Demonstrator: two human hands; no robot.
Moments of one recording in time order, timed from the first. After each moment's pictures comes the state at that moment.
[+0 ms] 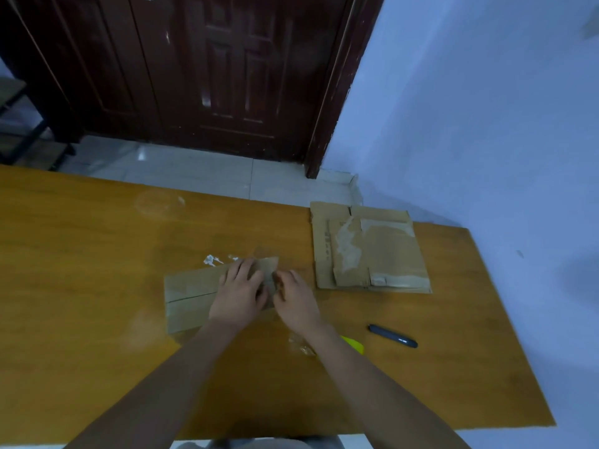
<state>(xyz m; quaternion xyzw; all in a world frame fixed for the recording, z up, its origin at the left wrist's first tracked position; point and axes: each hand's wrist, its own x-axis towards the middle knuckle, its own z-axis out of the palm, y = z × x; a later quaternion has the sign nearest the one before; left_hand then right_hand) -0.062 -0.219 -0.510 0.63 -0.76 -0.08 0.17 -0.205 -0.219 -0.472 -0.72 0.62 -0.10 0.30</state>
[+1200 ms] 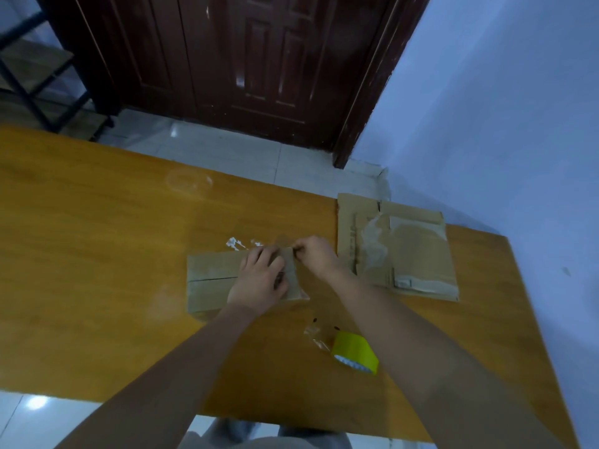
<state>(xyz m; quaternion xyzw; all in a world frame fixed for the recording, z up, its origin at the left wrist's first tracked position) -0.060 -0.222 -0.513 0.61 -0.76 -0.09 0.22 -0.201 -0.303 -0.463 -0.75 0.58 0.01 0.31</state>
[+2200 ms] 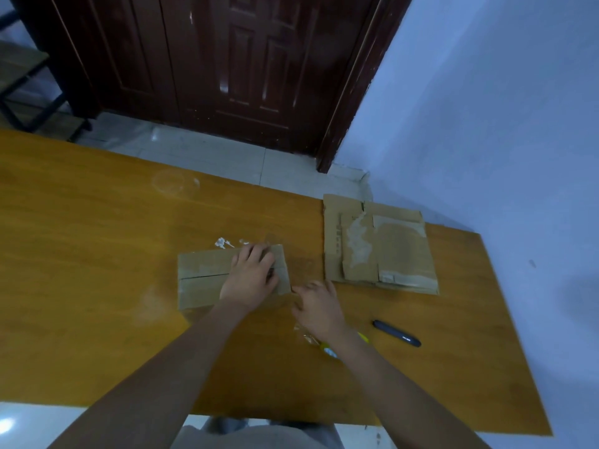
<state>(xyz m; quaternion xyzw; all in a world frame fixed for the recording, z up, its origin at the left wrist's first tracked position) -0.061 -0.221 -0.513 0.61 -0.75 -0.10 0.22 -0.226 -0.194 -0.457 -0.78 0.59 0.09 0.18</state>
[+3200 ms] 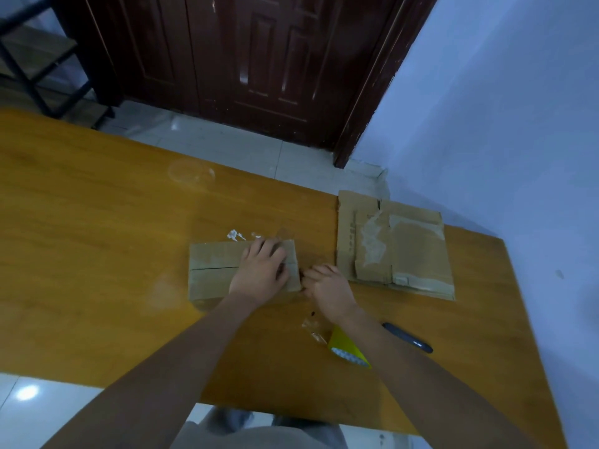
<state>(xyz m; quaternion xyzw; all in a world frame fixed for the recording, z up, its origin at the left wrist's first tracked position) -0.061 -0.220 -0.509 0.61 -0.76 -0.10 0.23 -0.235 -0.229 -0.474 -0.91 0.42 0.07 0.01</state>
